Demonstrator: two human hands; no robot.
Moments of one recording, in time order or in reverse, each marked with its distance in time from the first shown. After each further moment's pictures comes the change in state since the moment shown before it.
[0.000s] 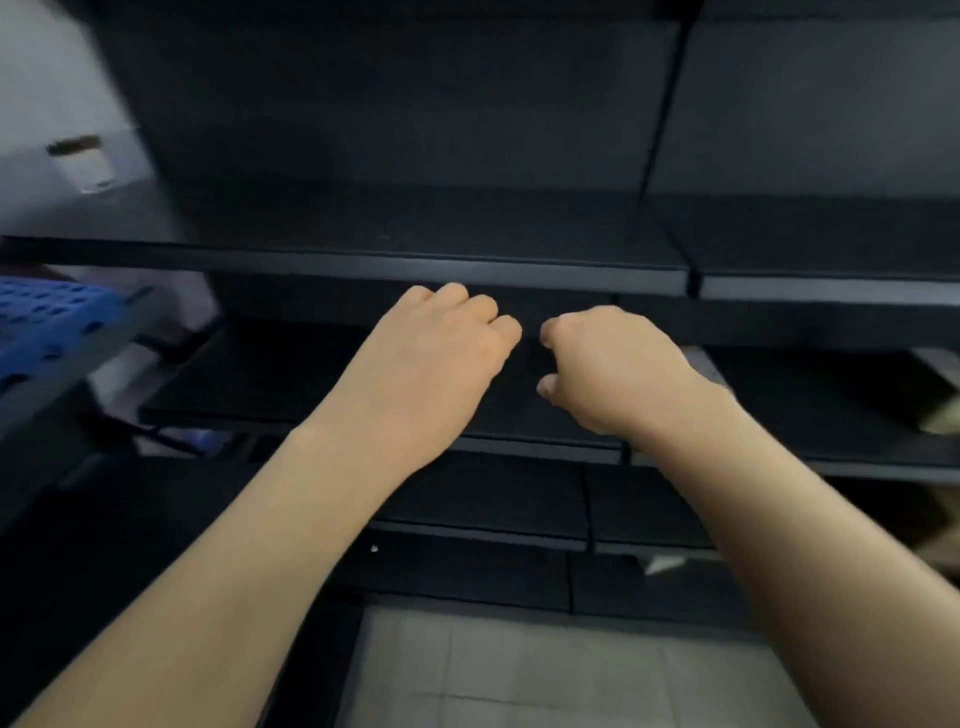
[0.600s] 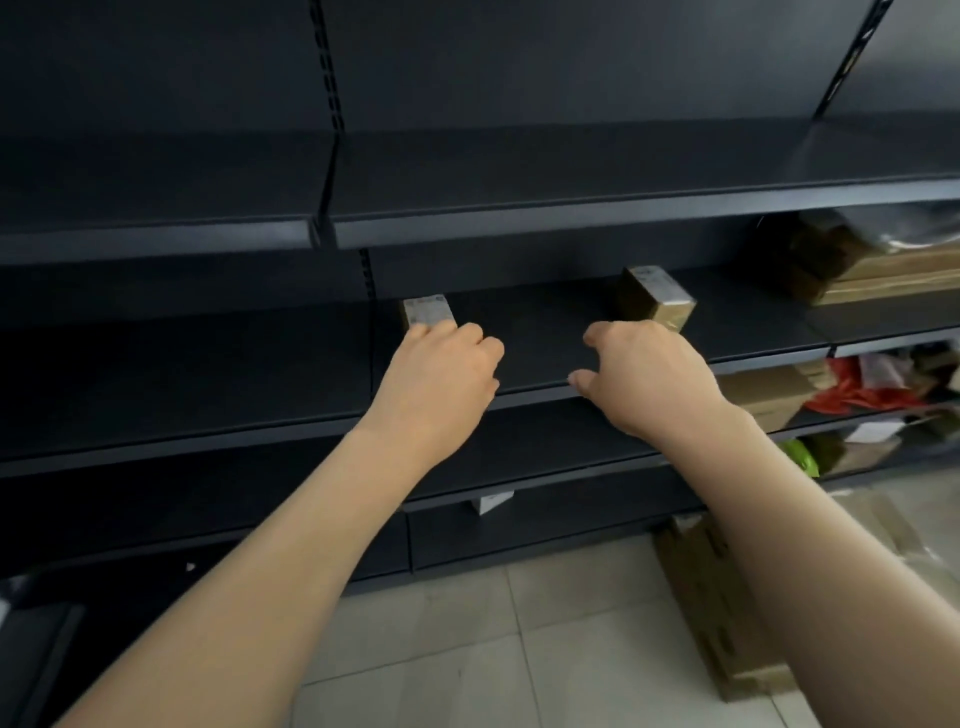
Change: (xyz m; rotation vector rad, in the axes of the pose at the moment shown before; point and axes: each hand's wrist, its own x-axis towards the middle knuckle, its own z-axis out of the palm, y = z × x) left_hand 0.165 0.302 0.071 -0.278 -0.117 0.110; right_hand -0.156 0.319 0.043 0.081 -0.067 0.500
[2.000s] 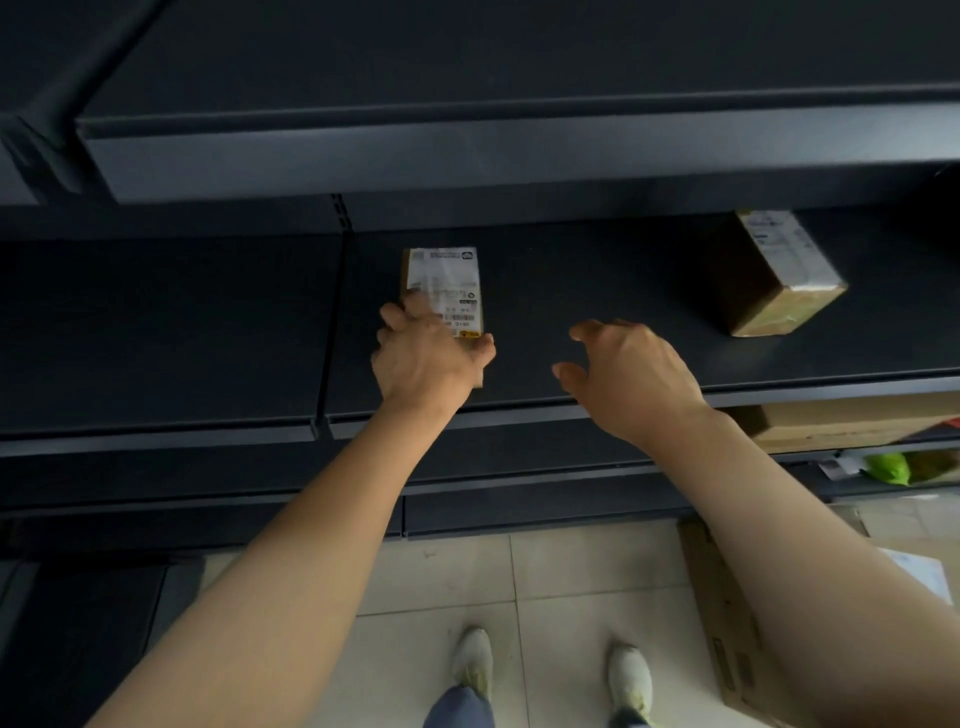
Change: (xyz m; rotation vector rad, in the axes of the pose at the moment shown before) left_hand 0.164 -0.056 0.222 -0.321 -0.131 -0.899; right_hand 0.205 0.047 0.139 0.132 -0.233 -0.105
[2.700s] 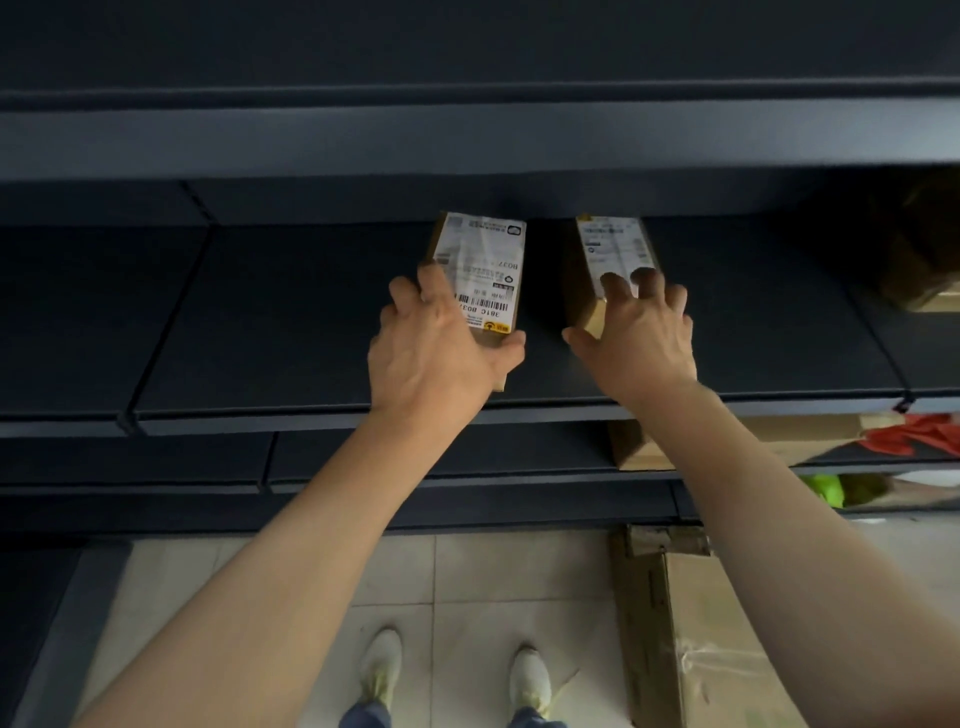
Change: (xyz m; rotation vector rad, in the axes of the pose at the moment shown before) left_hand -0.081 0.211 0.038 0.004 0.092 0.142; right_hand 0.047 0.229 -0.027 -0.034 0.164 0.132
